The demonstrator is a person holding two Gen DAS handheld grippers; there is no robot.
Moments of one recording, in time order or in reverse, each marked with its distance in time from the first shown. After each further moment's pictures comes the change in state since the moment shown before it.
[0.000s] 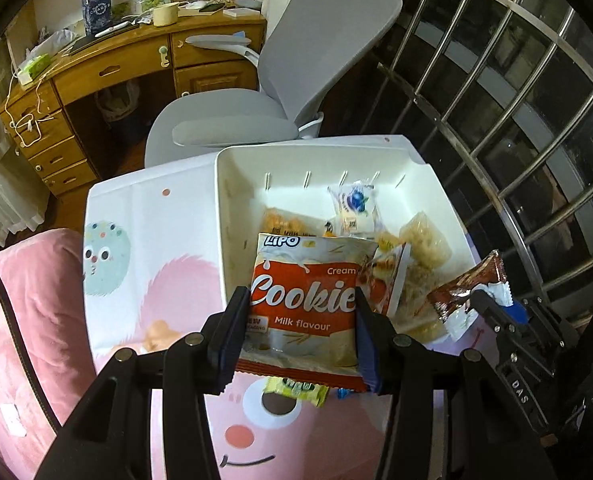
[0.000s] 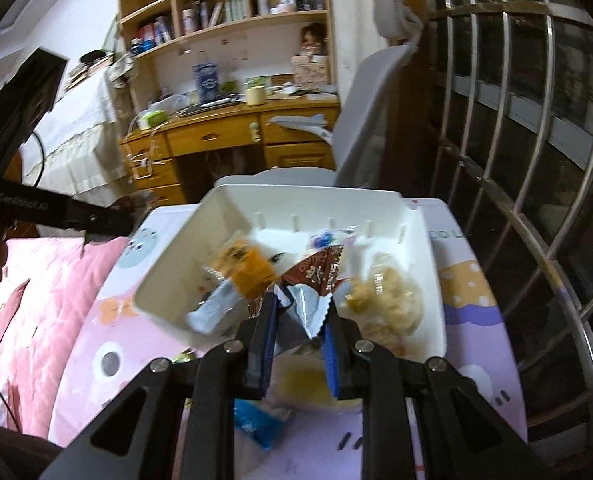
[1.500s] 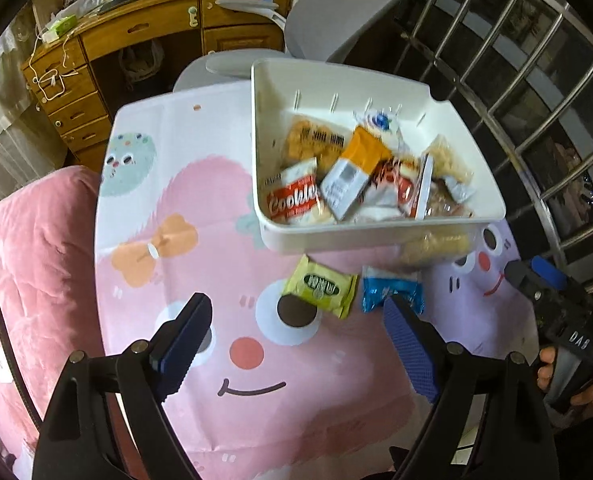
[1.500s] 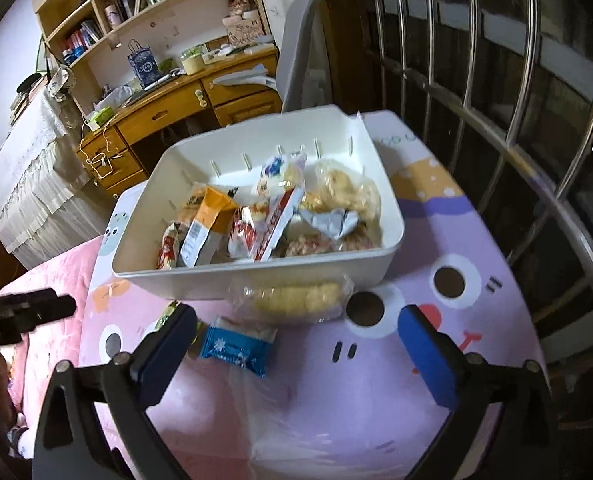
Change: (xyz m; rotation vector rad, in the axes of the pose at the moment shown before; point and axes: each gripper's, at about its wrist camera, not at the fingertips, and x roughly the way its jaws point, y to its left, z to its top) left arm 0.003 0.014 -0.111 -0.057 0.081 0.058; right arm -0.014 -0.023 -0.045 0.245 0.203 -0.054
